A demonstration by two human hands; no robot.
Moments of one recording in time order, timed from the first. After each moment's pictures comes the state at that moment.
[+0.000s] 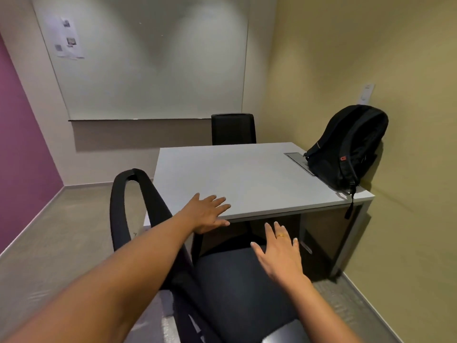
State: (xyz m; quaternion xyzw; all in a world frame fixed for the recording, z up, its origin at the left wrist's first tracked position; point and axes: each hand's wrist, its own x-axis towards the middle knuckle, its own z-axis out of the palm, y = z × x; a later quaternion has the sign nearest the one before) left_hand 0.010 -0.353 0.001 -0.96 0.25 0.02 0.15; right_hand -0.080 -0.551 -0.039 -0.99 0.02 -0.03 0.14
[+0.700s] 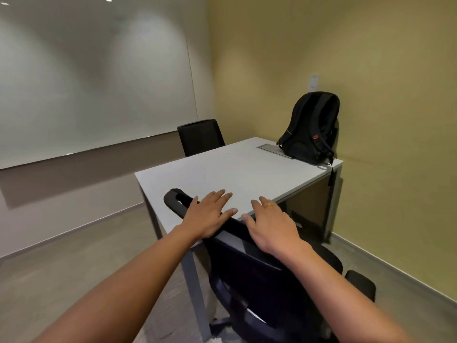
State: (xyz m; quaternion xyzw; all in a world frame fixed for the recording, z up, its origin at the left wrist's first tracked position) left_hand 0.018 -0.161 0.013 -0.94 0.34 -0.05 -0.05; right_hand -0.101 -0.292 0.029 -0.98 0.11 -0.09 0.16
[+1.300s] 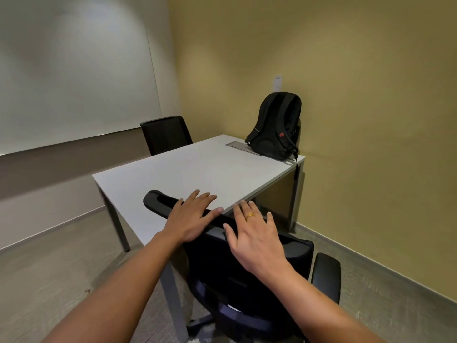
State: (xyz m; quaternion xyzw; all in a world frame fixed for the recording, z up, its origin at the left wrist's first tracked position) left_hand 0.030 -0.151 0.001 -0.91 0.38 -0.06 -0.15; right_hand -0.110 -0.258 -0.003 -0.97 0.15 -0.19 0.05
